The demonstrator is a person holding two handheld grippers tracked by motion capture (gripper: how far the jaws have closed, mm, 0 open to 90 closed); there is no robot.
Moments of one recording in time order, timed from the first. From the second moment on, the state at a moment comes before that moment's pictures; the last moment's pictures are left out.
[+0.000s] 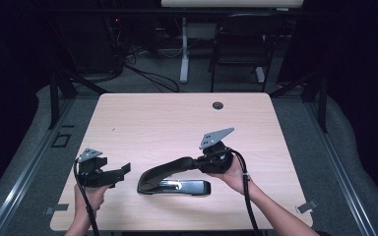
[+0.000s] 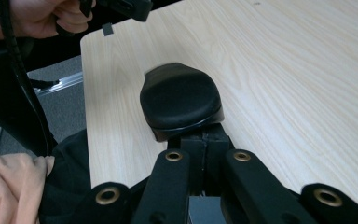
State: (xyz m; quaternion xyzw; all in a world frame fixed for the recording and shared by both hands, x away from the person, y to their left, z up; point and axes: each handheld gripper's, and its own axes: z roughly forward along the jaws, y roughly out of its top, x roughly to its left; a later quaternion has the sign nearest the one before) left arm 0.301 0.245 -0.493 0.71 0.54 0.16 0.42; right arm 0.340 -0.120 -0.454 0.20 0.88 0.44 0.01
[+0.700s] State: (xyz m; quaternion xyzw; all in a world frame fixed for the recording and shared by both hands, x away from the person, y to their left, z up) left arm 0.302 0.244 -0.493 0.71 0.54 0.16 0.42; right arm 0.338 -0.139 -0.480 0.23 0.89 0.39 0.01
